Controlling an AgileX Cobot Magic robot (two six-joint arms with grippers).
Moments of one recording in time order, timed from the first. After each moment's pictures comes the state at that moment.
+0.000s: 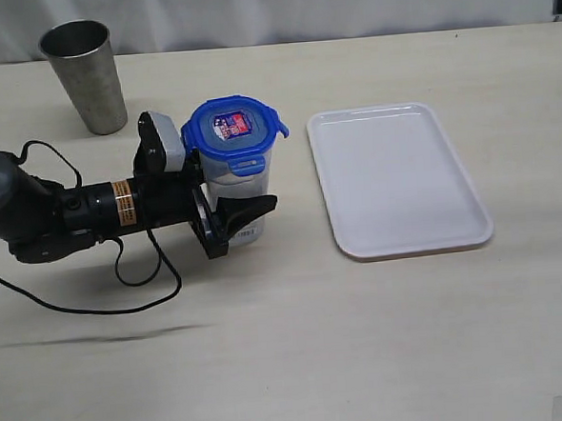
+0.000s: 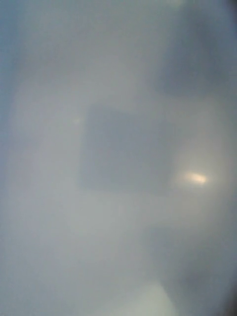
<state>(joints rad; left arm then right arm) -0.31 2.24 -0.86 0.97 -1.21 -0.23 0.02 1.44 -1.01 -0.93 0.49 0.95</state>
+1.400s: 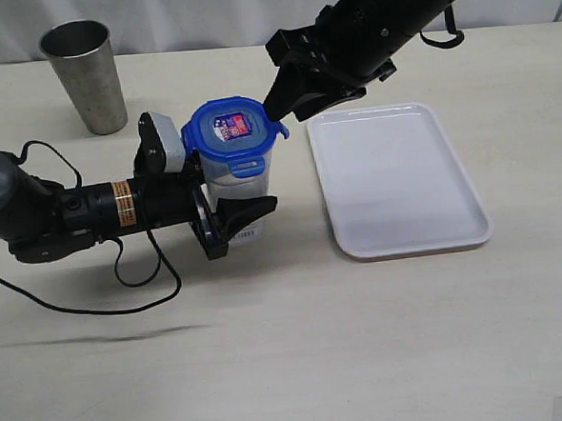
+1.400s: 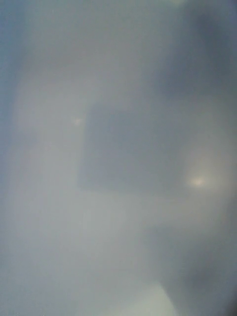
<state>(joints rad) -0.31 2.24 -0.86 0.98 -1.21 -0.23 0.32 1.89 -1.52 0.70 1.06 -0.43</state>
